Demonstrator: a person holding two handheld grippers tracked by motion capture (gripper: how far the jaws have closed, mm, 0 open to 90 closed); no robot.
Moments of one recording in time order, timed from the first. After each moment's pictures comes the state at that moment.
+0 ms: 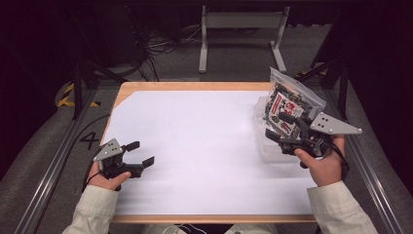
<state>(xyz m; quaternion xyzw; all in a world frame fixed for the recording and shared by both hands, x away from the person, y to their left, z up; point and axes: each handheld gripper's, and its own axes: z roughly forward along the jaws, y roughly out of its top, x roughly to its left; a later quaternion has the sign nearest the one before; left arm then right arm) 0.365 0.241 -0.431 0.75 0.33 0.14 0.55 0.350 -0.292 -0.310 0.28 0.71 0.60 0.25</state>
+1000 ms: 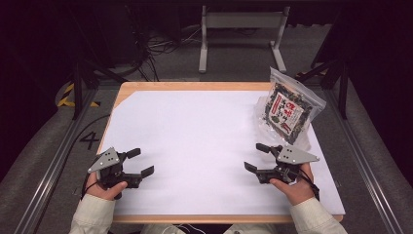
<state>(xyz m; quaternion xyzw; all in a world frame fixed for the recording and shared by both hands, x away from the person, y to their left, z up) 0.343 0.243 -0.438 0.74 0.30 0.12 0.58 0.338 -0.260 -0.410 0.26 0.76 0.56 0.21</state>
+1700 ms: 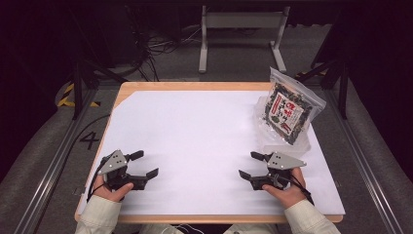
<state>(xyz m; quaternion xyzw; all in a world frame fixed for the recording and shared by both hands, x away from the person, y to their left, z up) 0.345 0.230 -0.449 0.77 0.31 0.15 0.54 0.338 -0.249 -0.442 0.27 0.78 0.53 0.19</state>
